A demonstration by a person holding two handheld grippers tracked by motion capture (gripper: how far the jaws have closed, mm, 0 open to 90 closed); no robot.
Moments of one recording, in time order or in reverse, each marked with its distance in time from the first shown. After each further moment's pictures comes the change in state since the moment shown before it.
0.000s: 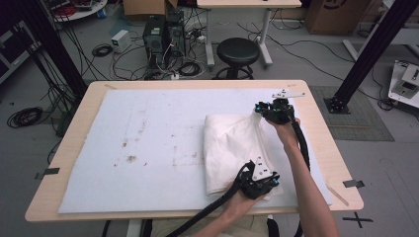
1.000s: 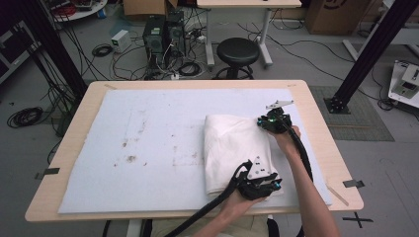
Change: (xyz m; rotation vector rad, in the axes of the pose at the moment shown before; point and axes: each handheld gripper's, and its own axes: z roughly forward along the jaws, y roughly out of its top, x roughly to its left) left arm 0.000 0.009 -0.021 -0.040 -0.106 -0.025; right arm 0.001 -0.032 0.015 0.237 -0.111 -0.068
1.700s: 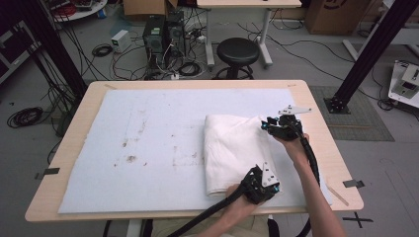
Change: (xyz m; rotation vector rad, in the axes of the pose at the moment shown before) left arm -0.010 -0.011 0.025 0.192 0.132 0.117; right arm 0.004 -0.019 -0.047 -0.155 0.098 0.036
